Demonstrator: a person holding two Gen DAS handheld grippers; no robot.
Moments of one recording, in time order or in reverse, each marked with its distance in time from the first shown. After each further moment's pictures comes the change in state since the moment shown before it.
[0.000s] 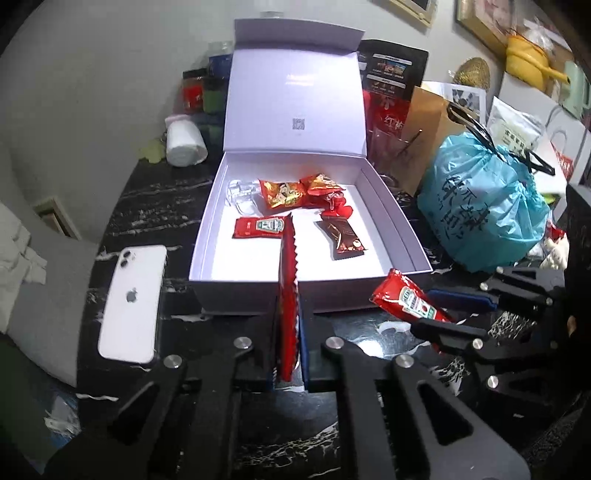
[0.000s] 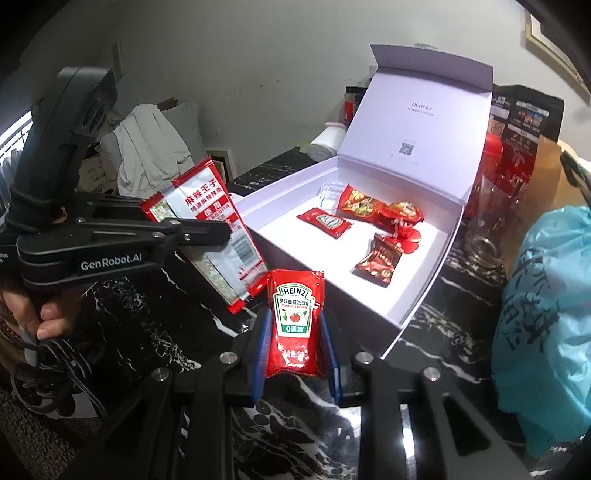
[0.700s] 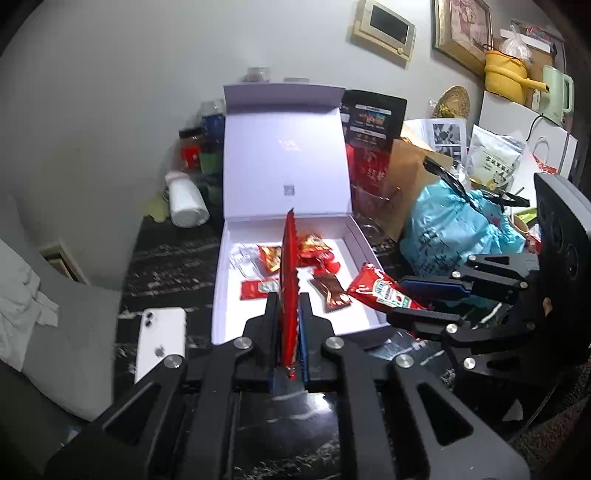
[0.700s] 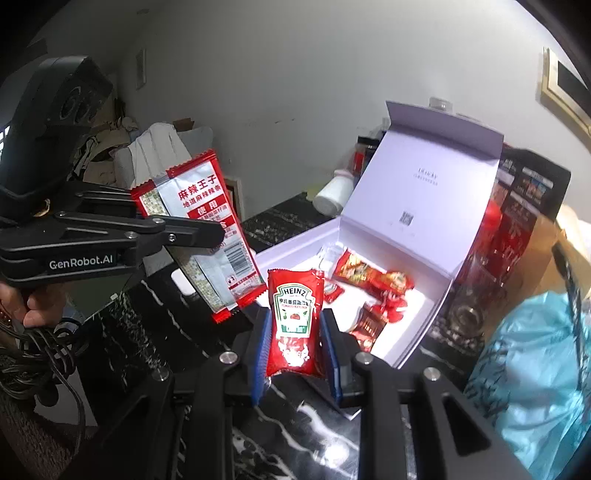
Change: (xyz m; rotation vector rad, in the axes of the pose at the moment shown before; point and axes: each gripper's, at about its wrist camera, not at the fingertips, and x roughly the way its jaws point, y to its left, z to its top) left arm -0.054 -0.001 0.046 0.057 -0.130 -0.003; right arm -0.030 -0.001 0.050 -0.099 -0.118 -0.001
